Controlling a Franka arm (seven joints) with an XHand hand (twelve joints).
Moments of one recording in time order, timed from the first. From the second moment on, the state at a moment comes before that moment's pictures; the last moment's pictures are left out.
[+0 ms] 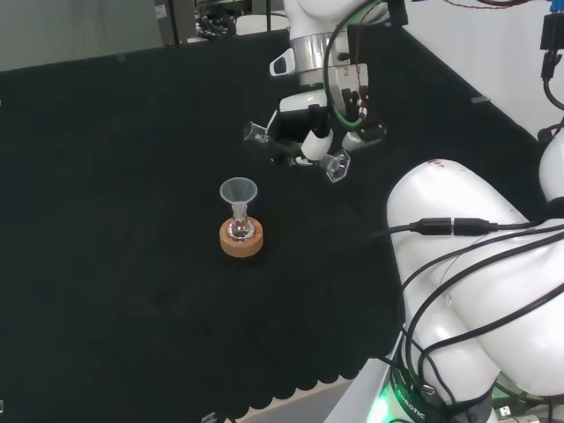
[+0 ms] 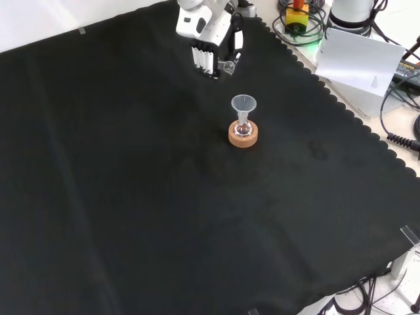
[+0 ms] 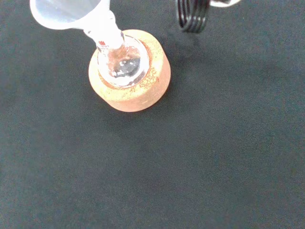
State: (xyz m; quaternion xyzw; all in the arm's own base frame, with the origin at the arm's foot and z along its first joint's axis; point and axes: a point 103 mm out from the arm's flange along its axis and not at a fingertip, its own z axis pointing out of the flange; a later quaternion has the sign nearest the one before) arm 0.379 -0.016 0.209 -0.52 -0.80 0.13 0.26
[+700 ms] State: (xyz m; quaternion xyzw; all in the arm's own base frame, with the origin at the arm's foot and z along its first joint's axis) arm 0.402 -0.036 0.196 -0.54 -0.79 0.02 0.28
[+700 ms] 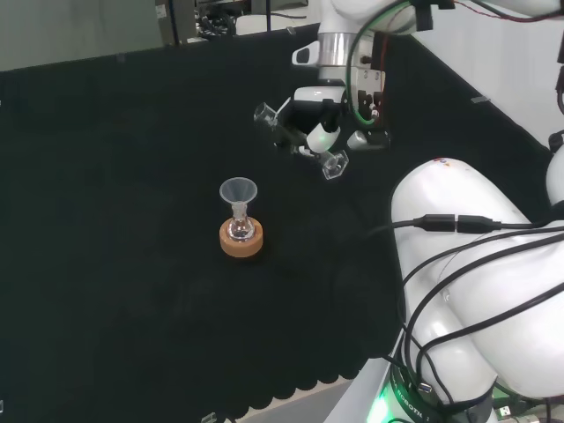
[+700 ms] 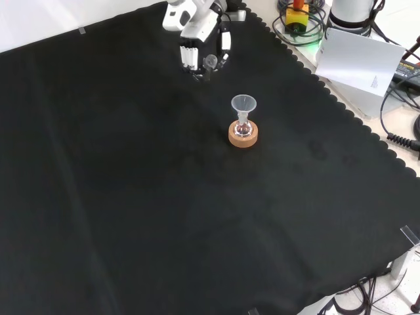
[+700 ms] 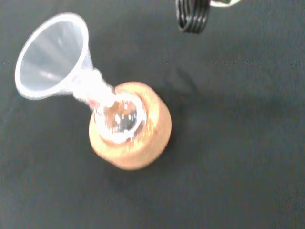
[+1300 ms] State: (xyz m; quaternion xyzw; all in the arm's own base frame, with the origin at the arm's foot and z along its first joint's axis) arm 0.445 -0.041 0.183 -0.53 -0.80 -0.10 0.28
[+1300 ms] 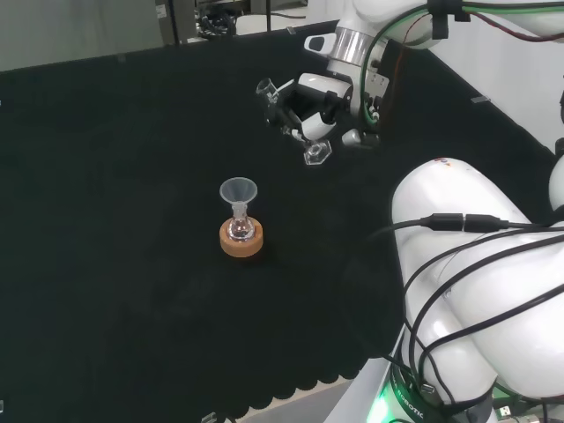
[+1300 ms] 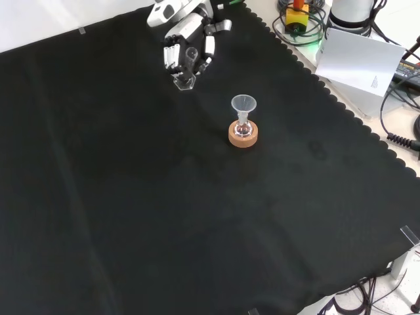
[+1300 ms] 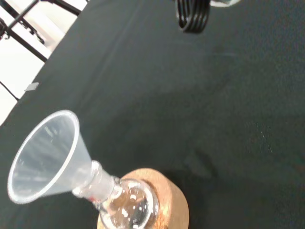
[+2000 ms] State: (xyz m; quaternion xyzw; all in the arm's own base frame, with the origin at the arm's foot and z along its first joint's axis) arm 0.485 -0.047 0.154 -0.52 -0.78 -0.19 0.30
